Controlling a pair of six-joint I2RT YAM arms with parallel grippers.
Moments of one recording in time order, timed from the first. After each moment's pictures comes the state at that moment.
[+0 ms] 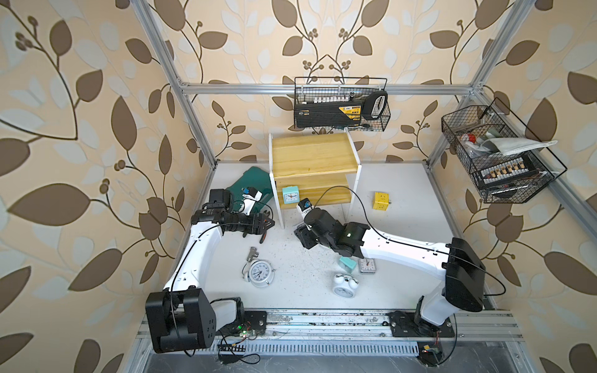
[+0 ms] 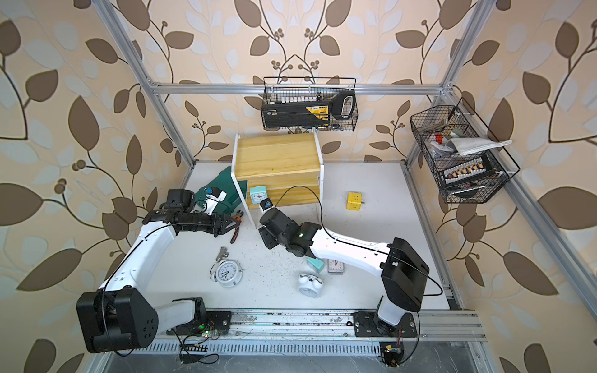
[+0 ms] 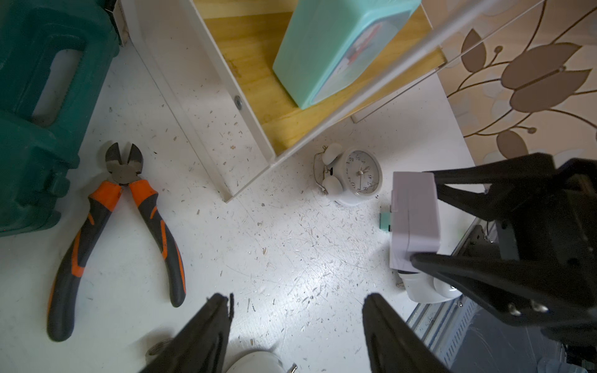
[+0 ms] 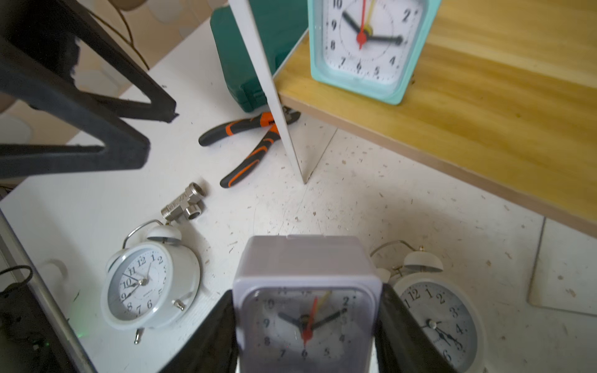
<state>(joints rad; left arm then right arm) 0.06 1.22 0.98 -0.83 0.75 0.22 1.02 1.63 1.22 -0.27 0.31 0.36</state>
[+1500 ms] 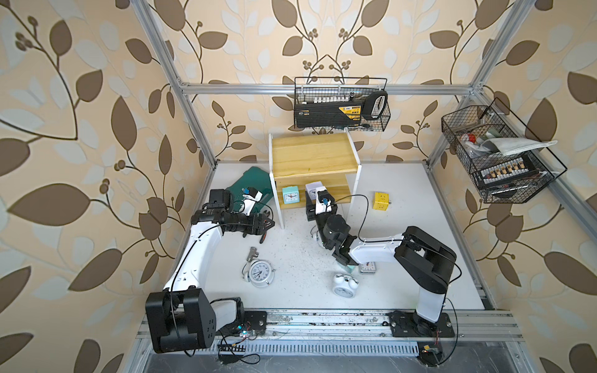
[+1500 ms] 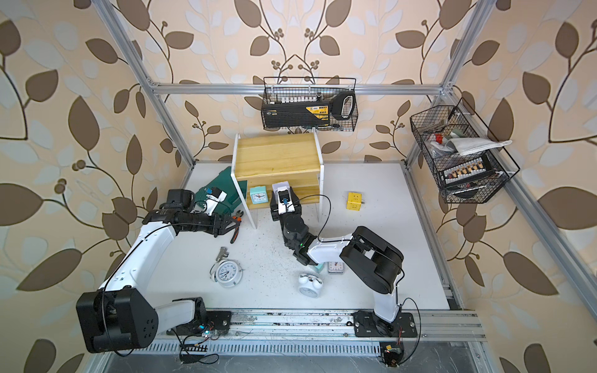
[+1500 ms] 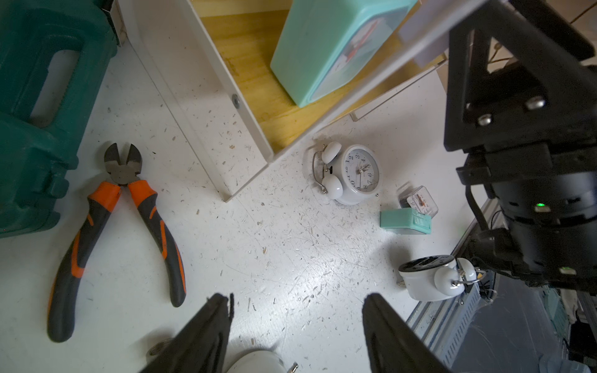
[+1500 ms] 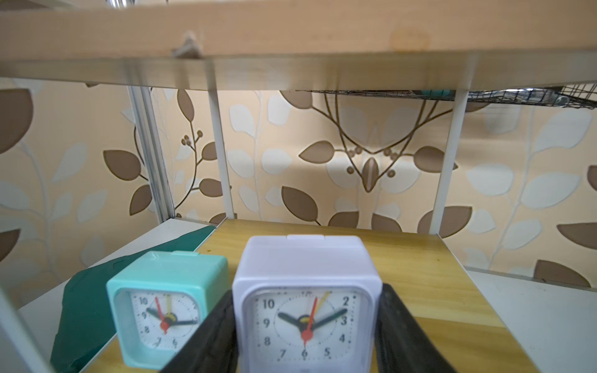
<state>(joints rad) 0.06 1.22 0.98 -0.84 0.75 0.23 0.92 1.89 0.97 1.09 0.74 -0.08</state>
